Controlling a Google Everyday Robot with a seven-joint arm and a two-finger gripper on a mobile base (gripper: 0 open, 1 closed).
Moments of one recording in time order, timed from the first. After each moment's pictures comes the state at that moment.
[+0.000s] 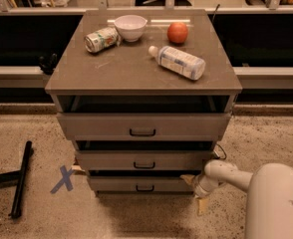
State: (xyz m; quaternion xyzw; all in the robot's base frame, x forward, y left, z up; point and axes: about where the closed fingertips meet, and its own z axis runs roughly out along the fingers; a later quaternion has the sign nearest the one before) arm 0.553 -0.210 0.226 -0.81 0.56 0.09 0.16
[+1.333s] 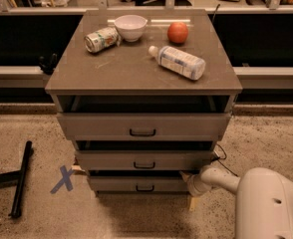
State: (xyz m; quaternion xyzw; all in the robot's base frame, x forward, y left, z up) arm 0.594 -0.197 0.179 -0.75 0.63 0.06 0.21
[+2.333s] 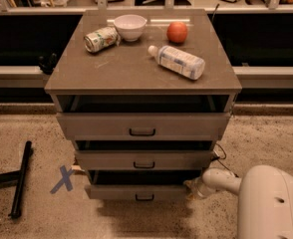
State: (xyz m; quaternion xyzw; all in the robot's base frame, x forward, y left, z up) arm 0.574 -0.218 0.178 -0.75 0.64 0.05 0.18
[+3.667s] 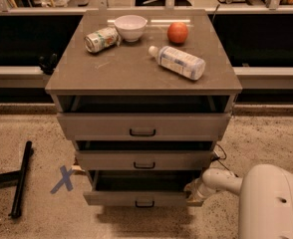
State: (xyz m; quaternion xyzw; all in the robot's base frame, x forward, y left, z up) arm 0.571 -0.216 0.187 -0.75 0.64 0.05 0.18
